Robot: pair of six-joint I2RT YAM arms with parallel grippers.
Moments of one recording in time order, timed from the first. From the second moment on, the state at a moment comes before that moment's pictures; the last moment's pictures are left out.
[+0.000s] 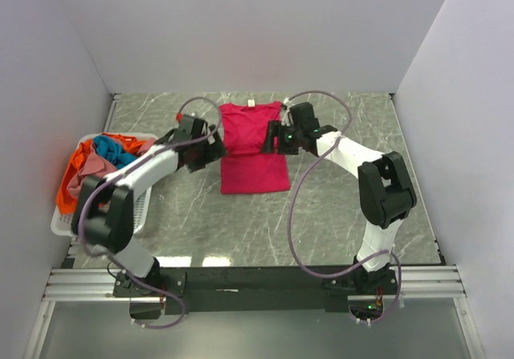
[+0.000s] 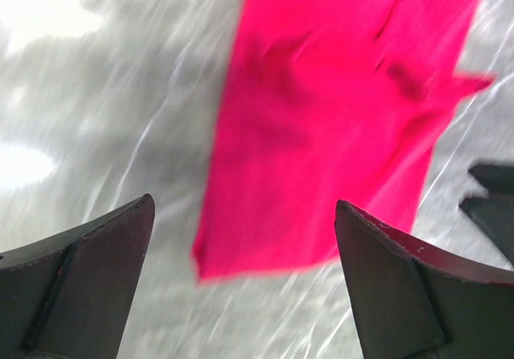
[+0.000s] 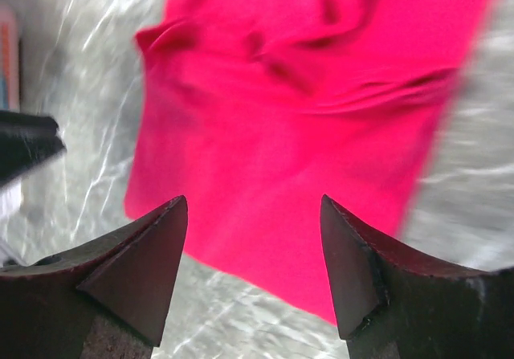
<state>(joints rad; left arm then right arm) -0.37 1.66 1.16 -0.36 0.00 -0.75 0.40 1.84 1.31 -0.24 -0.32 0.43</state>
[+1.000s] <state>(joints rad) -0.37 1.05 0.70 -0.44 -0.05 -0.86 0.56 2.28 1.82 -0.25 -0.20 0.45</state>
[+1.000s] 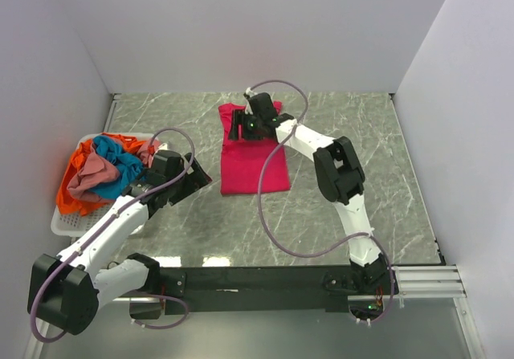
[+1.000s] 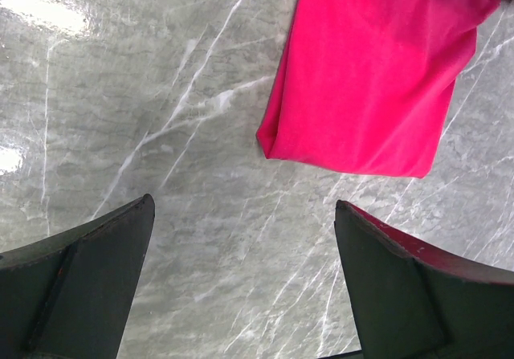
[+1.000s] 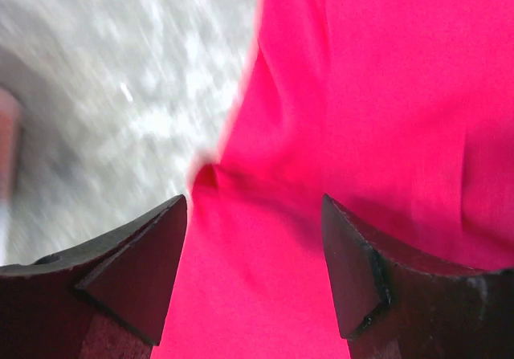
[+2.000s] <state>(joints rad) -0.40 1.53 0.77 -0.19 0.14 -0.82 0.38 1.63 0.89 -0.20 -0.21 0.62</state>
